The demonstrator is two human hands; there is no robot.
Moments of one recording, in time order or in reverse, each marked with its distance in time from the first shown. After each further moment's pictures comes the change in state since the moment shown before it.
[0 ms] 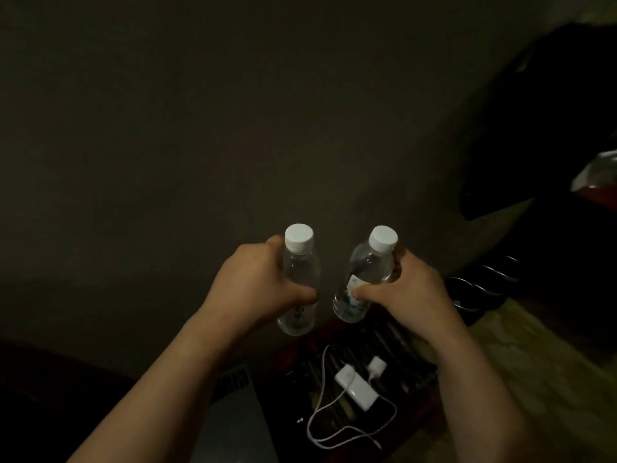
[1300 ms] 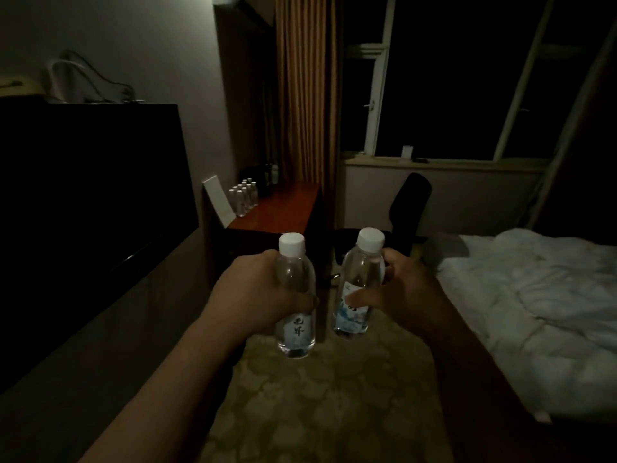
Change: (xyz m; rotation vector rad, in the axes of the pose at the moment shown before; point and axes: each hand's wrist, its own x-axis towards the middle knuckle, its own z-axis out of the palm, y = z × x) left_hand 0.155 0.725 0.447 -0.201 -0.416 0.852; right_hand -0.049 0.388 -0.679 -0.056 0.759 0.331
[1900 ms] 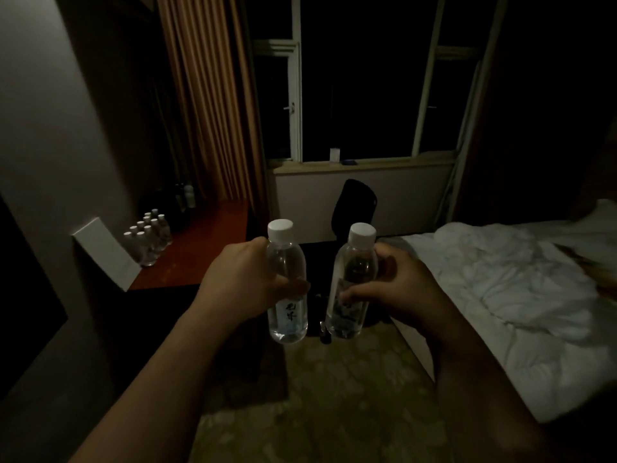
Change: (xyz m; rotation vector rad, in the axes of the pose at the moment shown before) left_hand 0.380 -0.046 0.061 0.012 -0.158 0.270; right_hand 0.298 0.060 -0.015 0.020 0.226 0.099
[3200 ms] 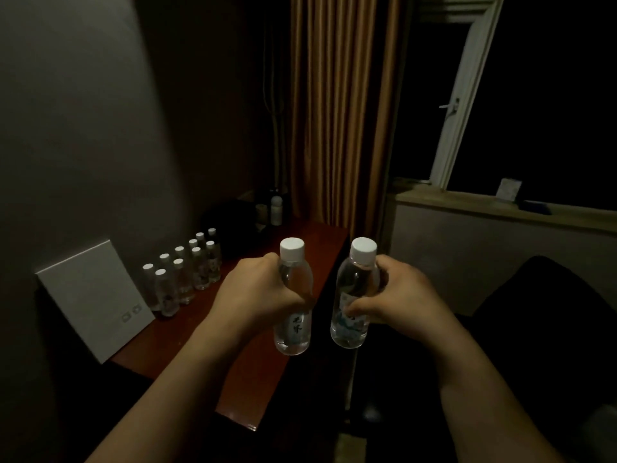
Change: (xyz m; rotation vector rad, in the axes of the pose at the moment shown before) left_hand 0.622 -0.327 0.093 0.095 0.288 -0.440; right_hand 0.779 0.138 0.198 -0.091 -0.504 -0.203
